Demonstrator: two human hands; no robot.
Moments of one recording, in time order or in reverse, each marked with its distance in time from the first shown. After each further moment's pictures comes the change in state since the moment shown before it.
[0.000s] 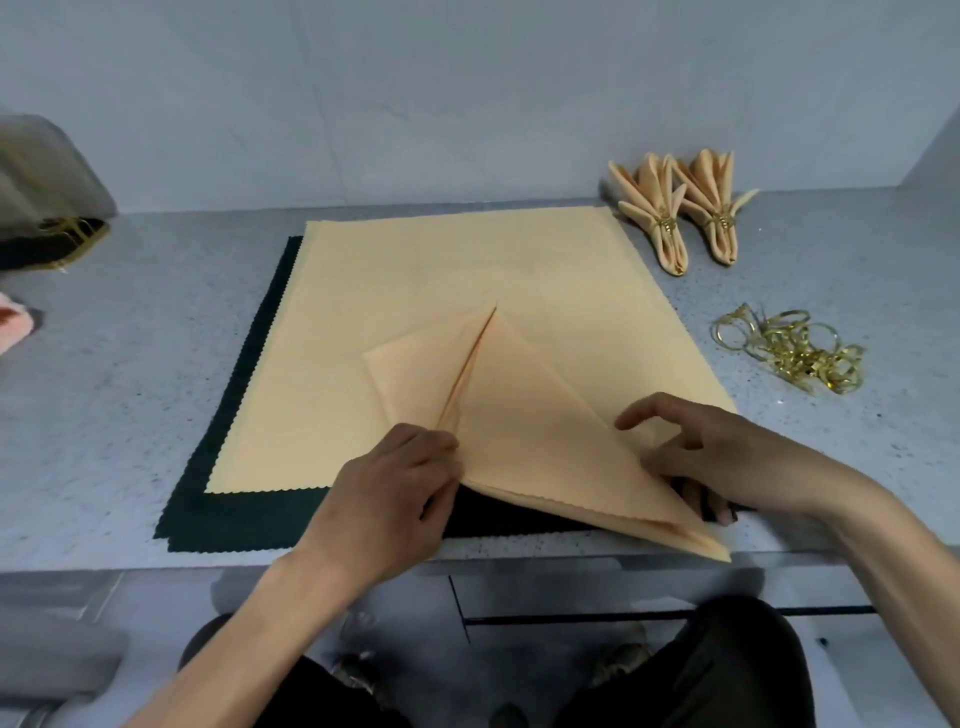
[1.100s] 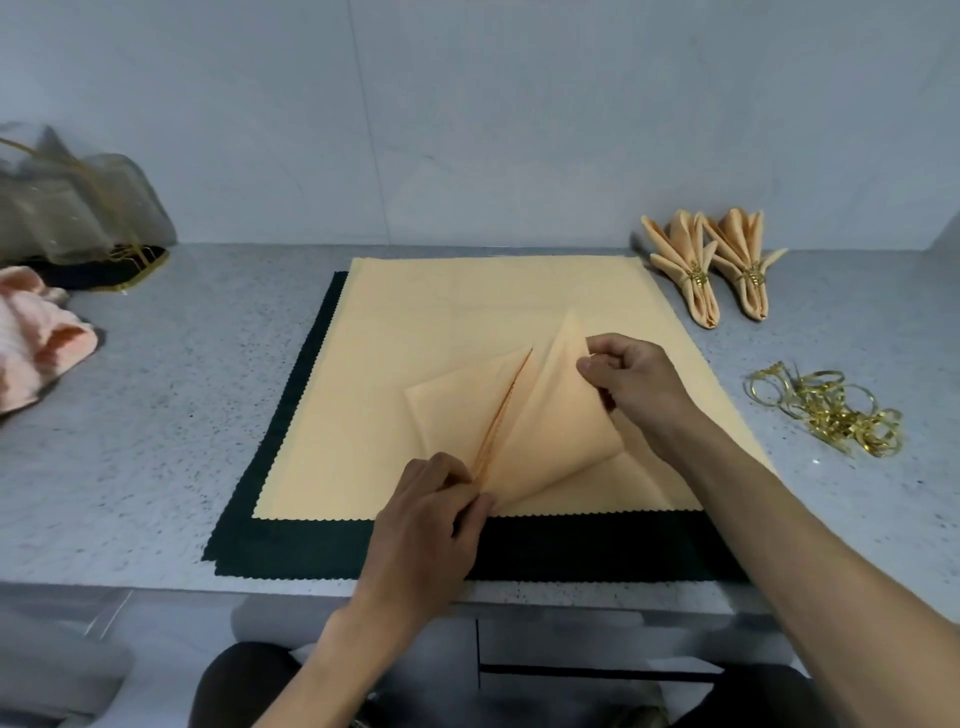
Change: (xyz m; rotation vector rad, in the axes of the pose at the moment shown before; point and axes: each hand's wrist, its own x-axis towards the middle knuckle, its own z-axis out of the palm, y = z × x) left_hand 0.000 0.008 0.006 -0.090 0.182 -0.294; right_hand 0.115 -0.066 0.018 0.438 0.427 -0.338
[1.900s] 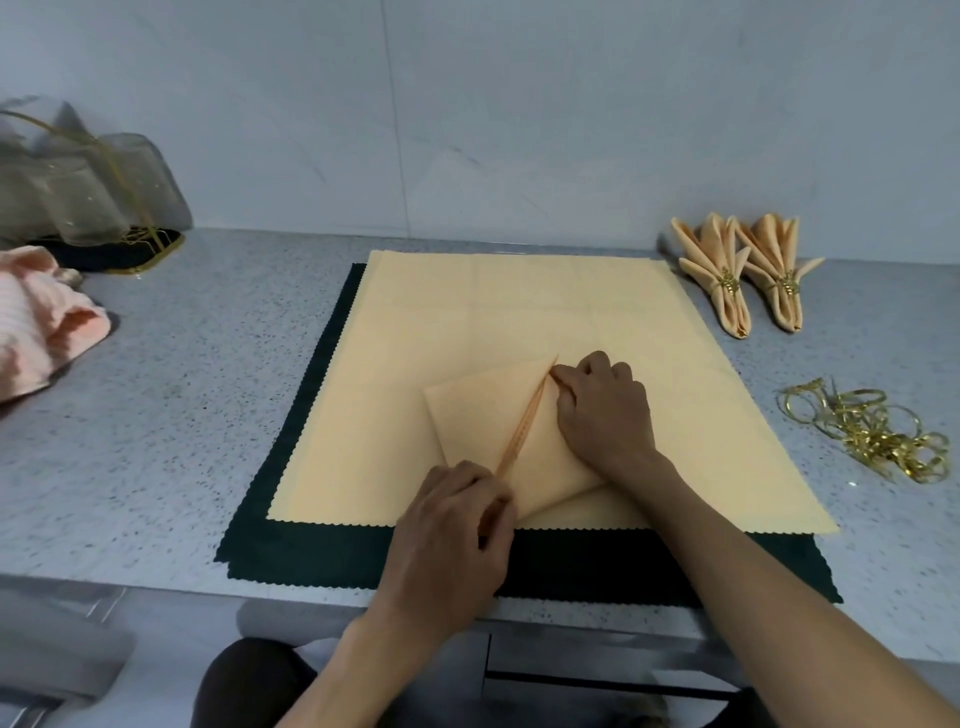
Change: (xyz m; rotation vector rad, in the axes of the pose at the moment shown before) left_hand 0.007 0.005 -0.010 -0.100 -0.120 -0.072; right_hand 0.031 0.047 0.057 -1.186 0.142 -0.285
